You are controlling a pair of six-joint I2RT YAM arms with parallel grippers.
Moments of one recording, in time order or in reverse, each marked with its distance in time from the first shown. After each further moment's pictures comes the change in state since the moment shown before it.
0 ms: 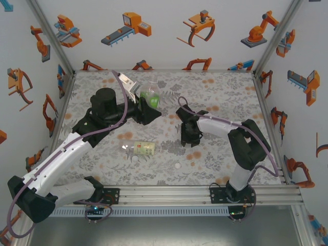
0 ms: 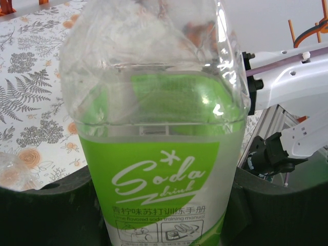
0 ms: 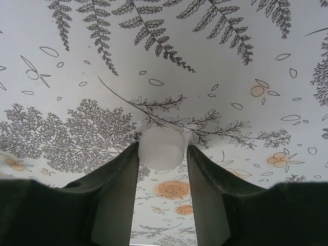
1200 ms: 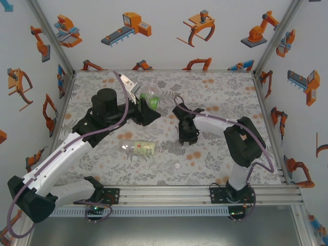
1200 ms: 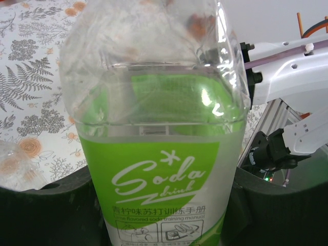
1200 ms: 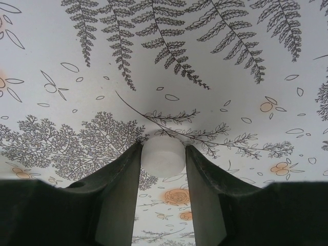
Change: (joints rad) left arm 0.000 0.000 0.000 -0.039 -0.016 0.000; right arm 0.016 0.058 0.070 -0.023 0.020 -0.022
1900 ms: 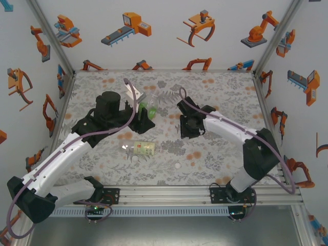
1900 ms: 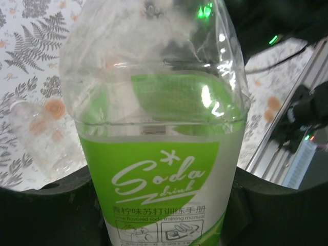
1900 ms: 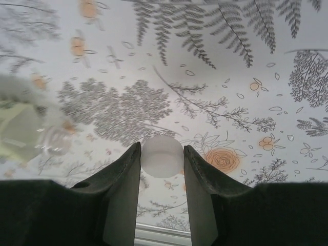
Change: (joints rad) left arm 0.000 -0.005 0.006 -0.242 -0.029 0.229; right arm 0.002 -0.232 0.024 -0.045 -0.033 -0.067
